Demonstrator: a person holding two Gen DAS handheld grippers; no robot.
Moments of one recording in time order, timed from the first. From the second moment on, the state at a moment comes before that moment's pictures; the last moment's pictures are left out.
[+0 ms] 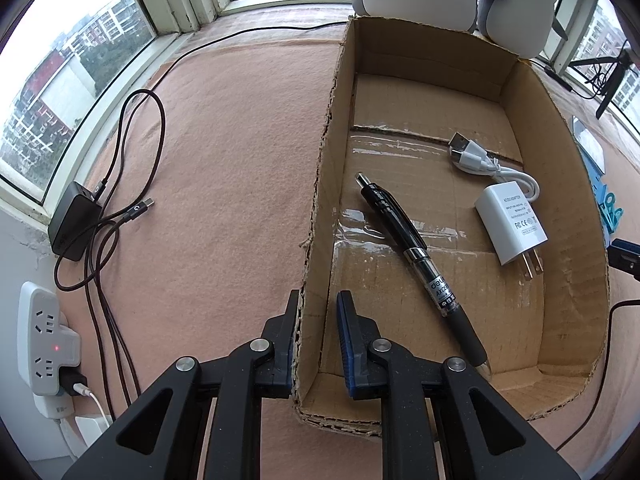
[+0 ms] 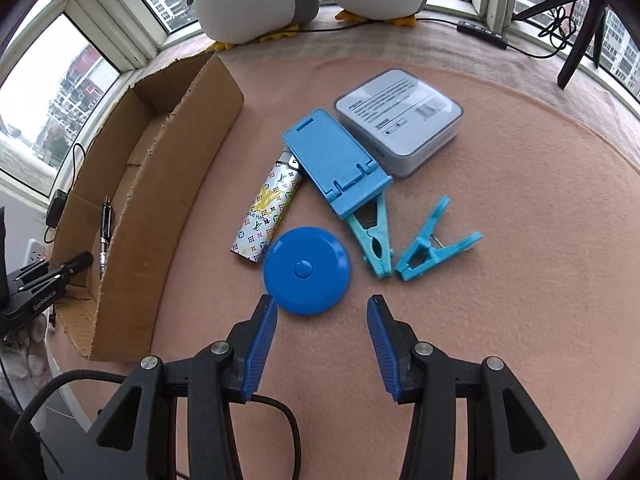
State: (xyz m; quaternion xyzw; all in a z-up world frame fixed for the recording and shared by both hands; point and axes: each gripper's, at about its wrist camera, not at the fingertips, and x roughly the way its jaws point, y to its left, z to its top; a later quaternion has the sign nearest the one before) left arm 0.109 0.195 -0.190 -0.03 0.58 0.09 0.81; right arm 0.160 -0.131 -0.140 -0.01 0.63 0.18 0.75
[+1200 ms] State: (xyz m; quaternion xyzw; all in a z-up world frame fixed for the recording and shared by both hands) left arm 0.108 0.194 -0.189 -0.03 0.58 0.09 0.81; right arm 0.158 -0.096 -0.134 -0.10 0.61 0.18 0.77
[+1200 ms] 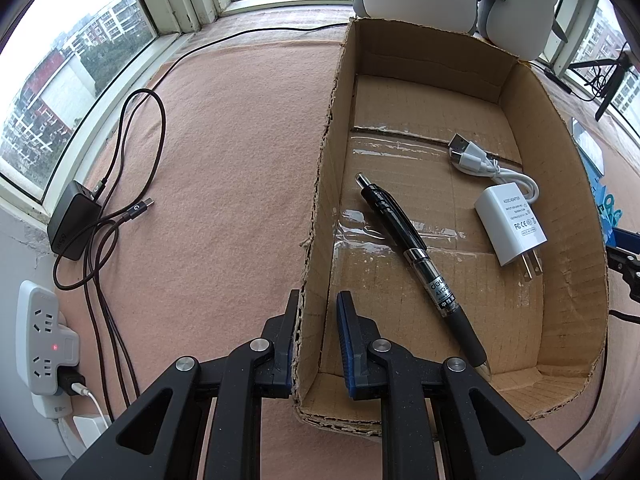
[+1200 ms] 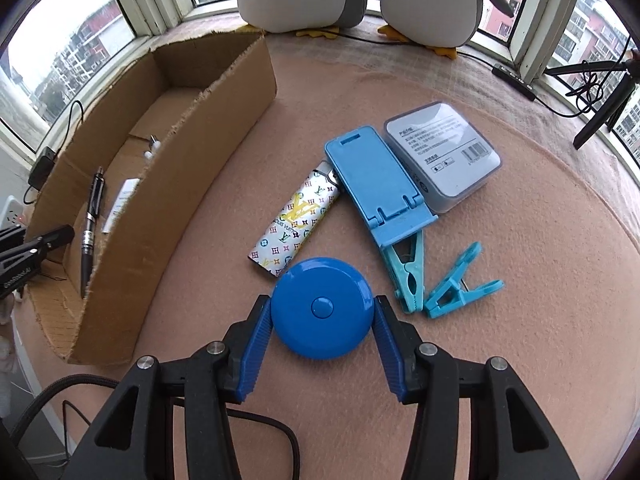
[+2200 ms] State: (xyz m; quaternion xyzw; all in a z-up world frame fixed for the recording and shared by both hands) left arm 0.112 0.193 -0.189 -0.03 0.58 0.09 0.81; right arm 0.207 0.035 -0.073 -0.12 0.52 0.27 0.80
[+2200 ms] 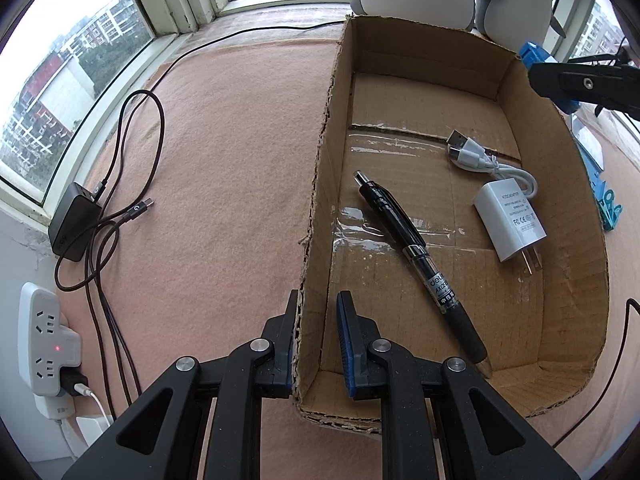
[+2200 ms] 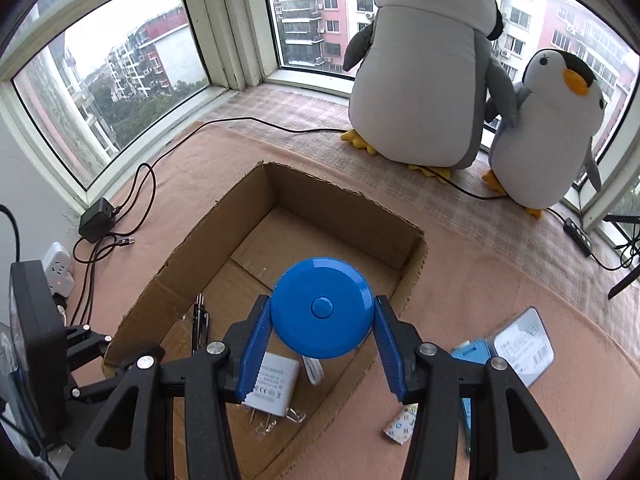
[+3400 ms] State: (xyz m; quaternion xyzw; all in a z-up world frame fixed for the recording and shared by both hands) left arm 0.110 0.191 -0.190 -0.03 0.58 0.09 0.81; right arm 0.181 -0.068 -0.046 -0.04 0.53 0.23 0.82
